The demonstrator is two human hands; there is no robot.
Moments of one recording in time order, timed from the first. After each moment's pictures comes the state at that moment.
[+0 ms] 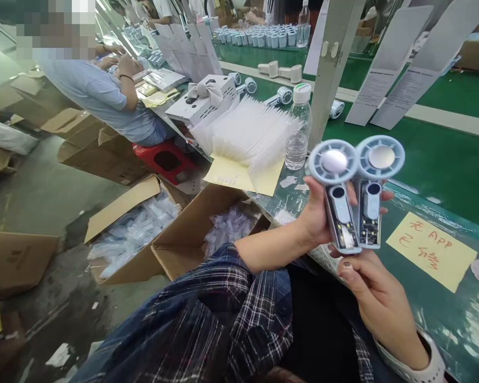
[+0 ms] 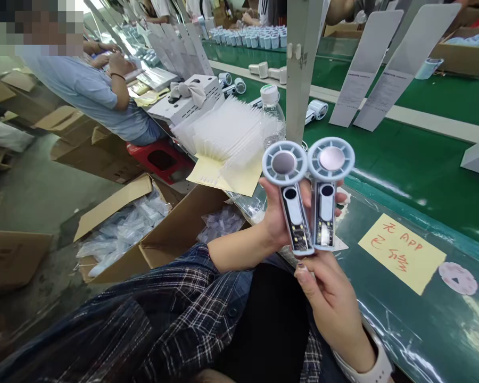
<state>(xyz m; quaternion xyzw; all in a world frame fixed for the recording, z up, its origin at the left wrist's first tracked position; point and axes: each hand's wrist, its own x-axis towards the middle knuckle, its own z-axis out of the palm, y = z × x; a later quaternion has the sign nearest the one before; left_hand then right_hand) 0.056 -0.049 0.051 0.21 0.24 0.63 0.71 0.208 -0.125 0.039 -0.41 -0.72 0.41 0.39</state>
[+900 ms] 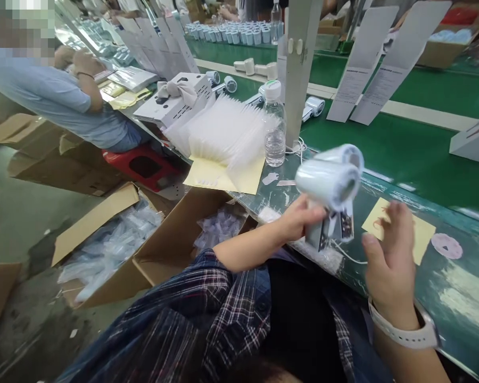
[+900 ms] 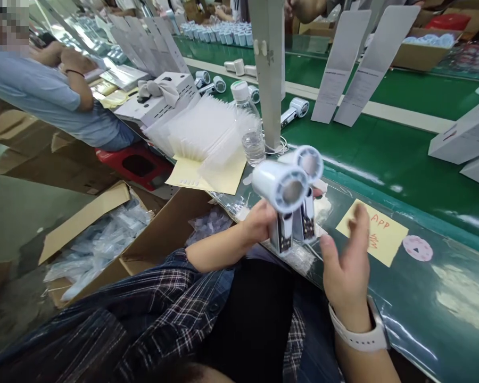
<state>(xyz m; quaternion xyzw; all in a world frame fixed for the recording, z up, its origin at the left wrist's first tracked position) 0.036 -0.068 0.022 0.40 0.24 0.56 0.69 0.236 -0.106 0.017 -0.54 -0.62 0.32 0.48</state>
